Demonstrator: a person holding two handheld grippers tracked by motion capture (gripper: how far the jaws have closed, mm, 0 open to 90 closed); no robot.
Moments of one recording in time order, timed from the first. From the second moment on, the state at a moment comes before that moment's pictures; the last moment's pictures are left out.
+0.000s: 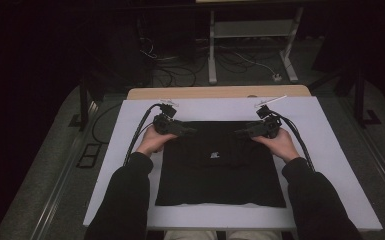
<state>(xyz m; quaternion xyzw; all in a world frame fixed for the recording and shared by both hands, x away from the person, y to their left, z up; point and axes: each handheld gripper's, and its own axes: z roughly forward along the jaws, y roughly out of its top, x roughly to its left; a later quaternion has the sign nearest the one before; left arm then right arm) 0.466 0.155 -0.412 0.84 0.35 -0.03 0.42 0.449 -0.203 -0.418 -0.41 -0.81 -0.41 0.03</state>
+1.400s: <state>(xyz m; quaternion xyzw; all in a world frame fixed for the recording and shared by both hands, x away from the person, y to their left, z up) 0.459 0.149 -0.411 0.85 0.32 -0.09 0.41 0.433 -0.196 -0.415 -0.41 -0.82 -0.41 -0.03</state>
